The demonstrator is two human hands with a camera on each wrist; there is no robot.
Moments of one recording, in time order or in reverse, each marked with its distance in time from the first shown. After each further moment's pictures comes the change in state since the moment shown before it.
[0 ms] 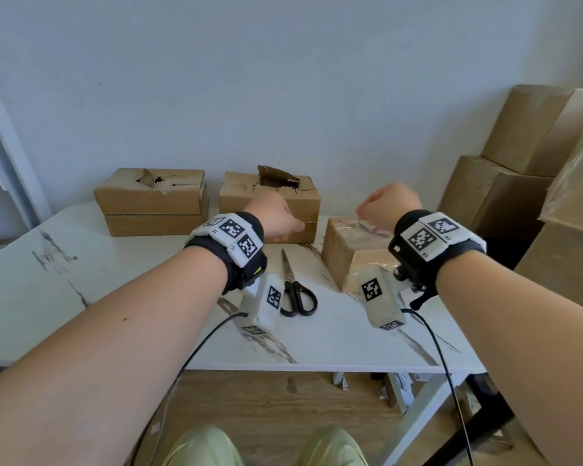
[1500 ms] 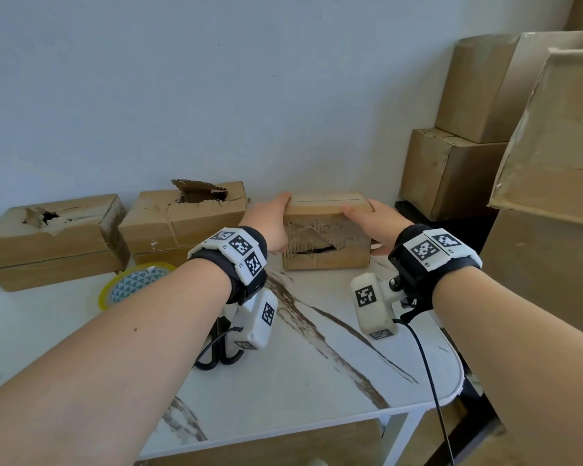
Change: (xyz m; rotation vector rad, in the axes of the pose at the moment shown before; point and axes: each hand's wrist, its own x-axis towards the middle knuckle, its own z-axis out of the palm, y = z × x) left_hand 0.093 0.066 0.087 0.382 -0.018 0.182; right_hand 0.068 0.110 -0.017 0.476 -0.182 0.138
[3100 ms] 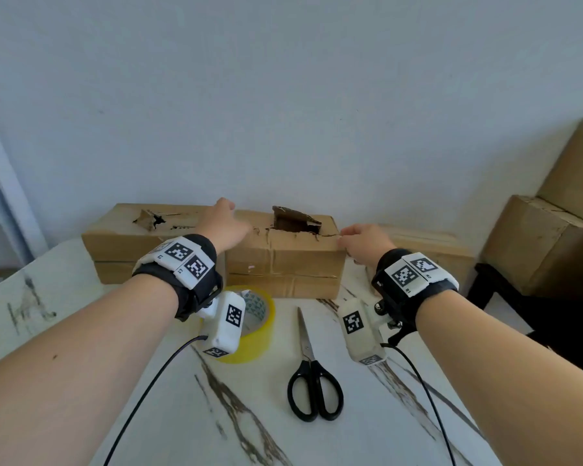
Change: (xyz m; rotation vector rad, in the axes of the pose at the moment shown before) left_hand -0.038 -0.180 -0.088 -0.461 0.278 -0.438; right_hand 0.020 -0.103 0.140 -0.298 -0.044 -0.112
